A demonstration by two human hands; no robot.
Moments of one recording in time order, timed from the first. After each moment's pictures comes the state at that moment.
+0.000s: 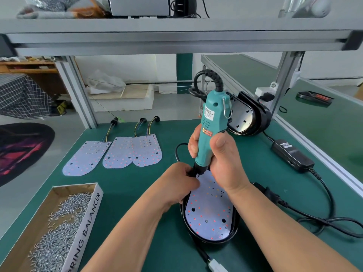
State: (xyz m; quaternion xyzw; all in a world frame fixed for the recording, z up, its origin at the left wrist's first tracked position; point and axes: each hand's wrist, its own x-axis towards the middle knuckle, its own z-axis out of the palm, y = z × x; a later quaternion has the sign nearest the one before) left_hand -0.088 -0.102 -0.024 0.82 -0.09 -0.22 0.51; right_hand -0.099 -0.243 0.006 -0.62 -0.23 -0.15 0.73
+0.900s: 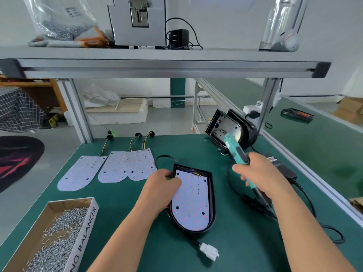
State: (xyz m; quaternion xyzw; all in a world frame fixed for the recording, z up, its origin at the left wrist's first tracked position) left_hand -0.077 -0.089 -0.023 0.85 -0.02 -0.09 0.52; right_hand -0.112 -0.375 0.008 -0.90 0.16 -0.05 0.41
